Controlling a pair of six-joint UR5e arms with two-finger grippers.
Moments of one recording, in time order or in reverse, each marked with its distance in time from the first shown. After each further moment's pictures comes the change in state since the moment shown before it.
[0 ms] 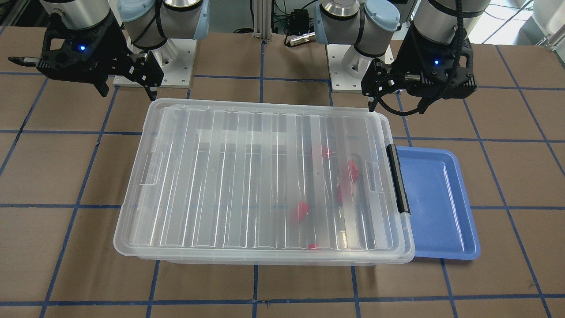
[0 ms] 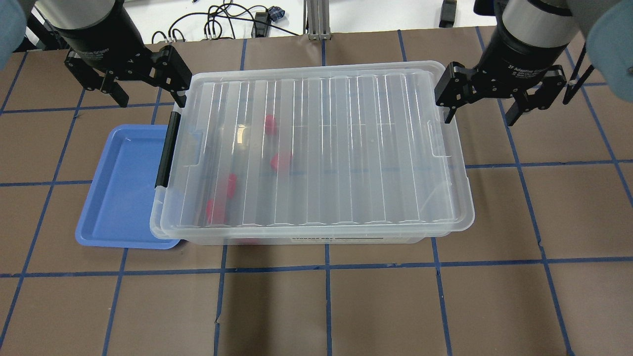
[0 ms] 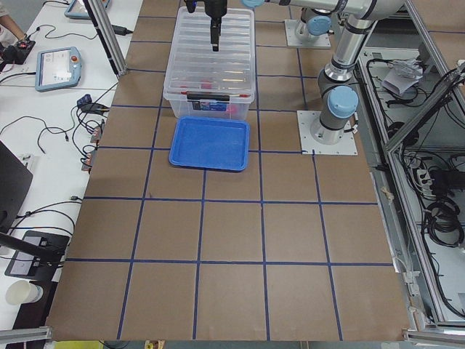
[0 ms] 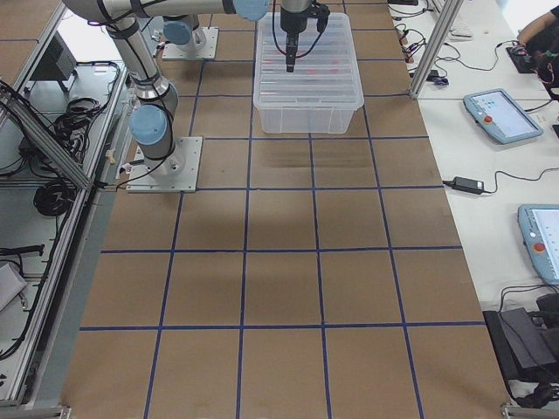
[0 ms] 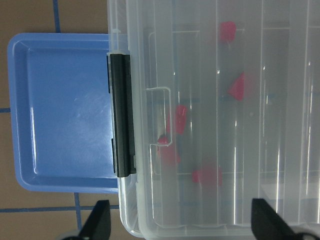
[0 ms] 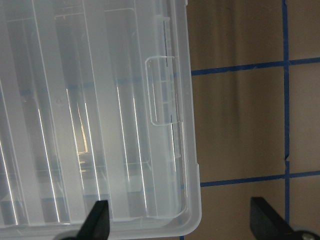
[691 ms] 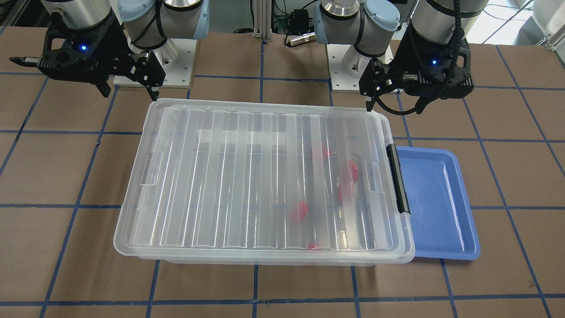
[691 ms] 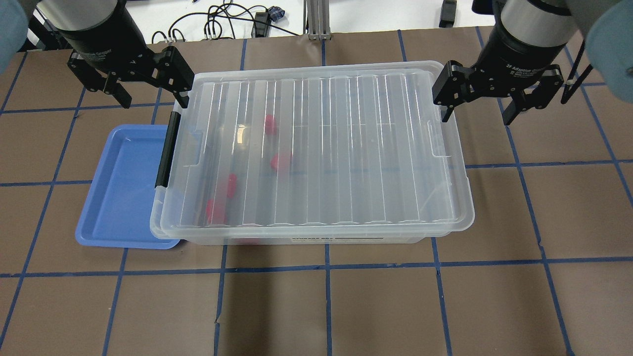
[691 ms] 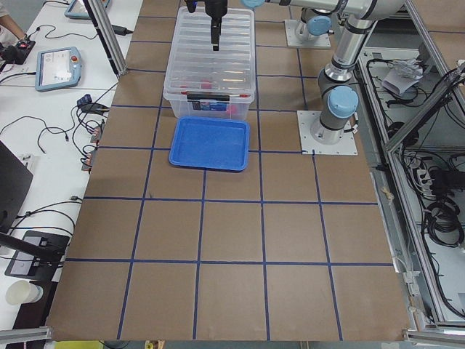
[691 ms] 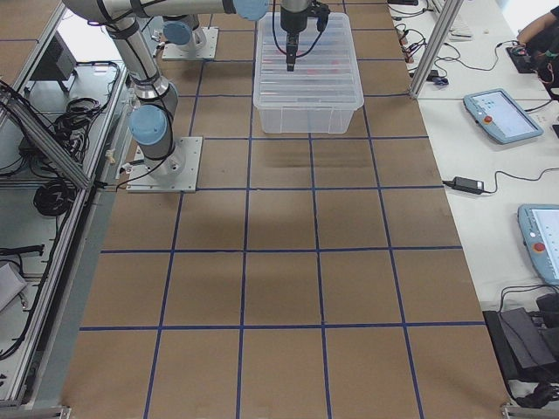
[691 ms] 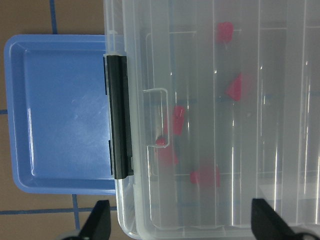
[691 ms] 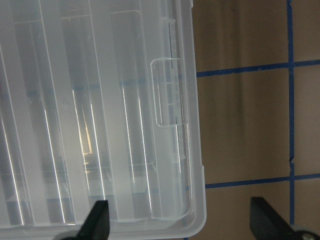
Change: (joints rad) left arm -0.002 0.005 -0.005 0.002 -0.010 -0.001; right arm 0.000 0.001 0.000 -0.007 0.010 0.000
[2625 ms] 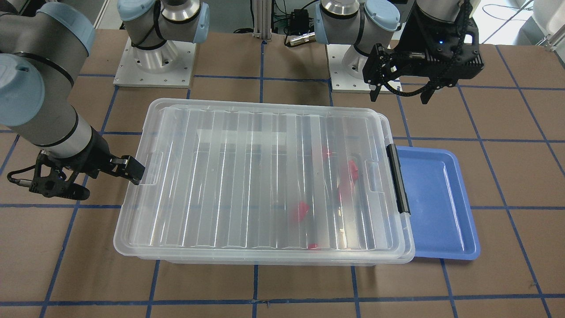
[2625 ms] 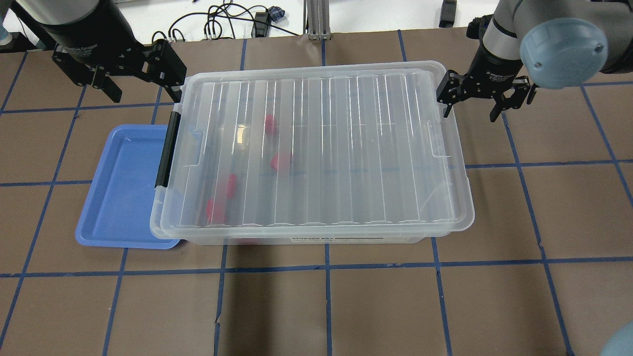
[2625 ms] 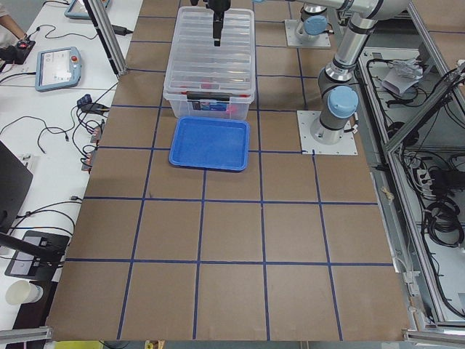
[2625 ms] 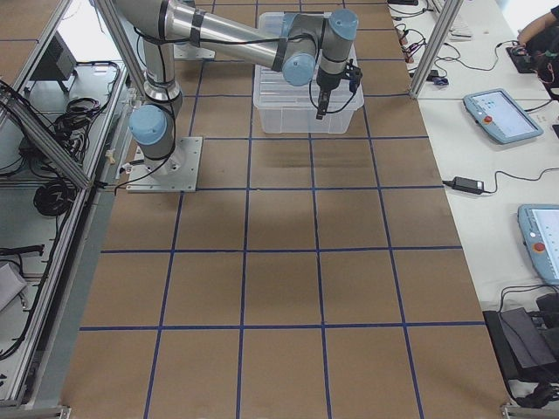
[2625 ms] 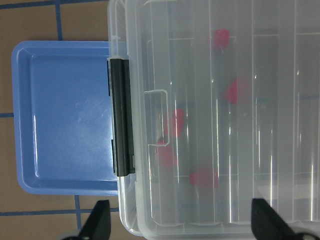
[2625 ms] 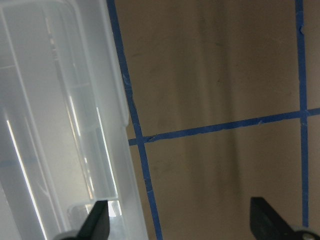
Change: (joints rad) left arm 0.001 0.036 0.006 0.007 0.003 0.002; right arm -0.102 0.298 0.024 -0.245 -0.002 -0.036
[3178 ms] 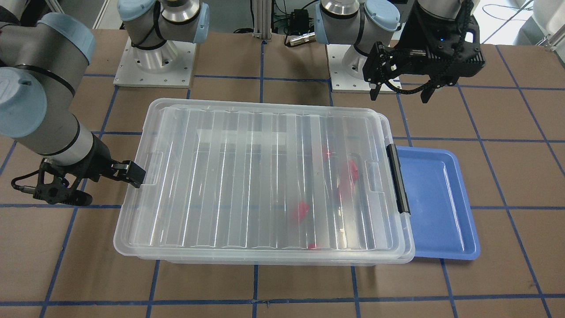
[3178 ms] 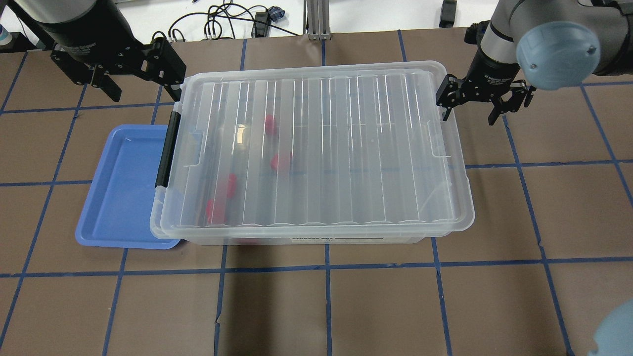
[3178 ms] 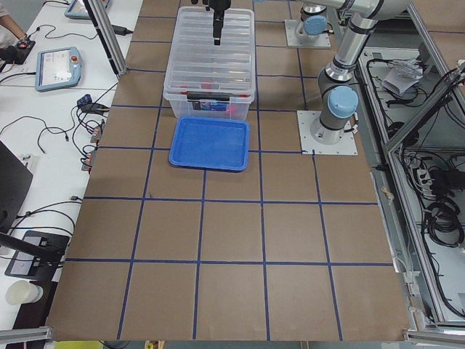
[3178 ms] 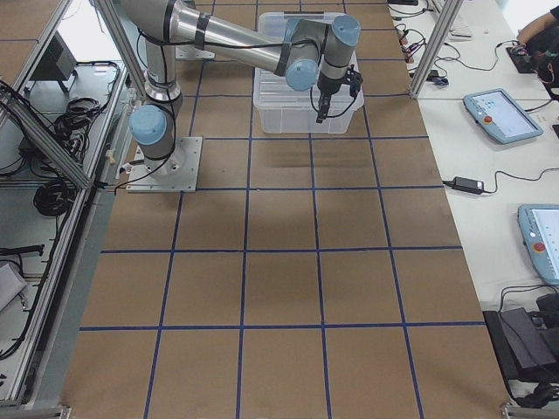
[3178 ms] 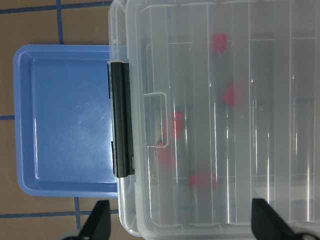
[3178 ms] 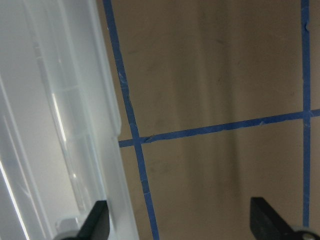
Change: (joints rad) left arm 0.000 0.002 0.001 0.000 -0.002 0.000; right arm -0.002 0.022 0.000 -0.001 -0.005 -0.011
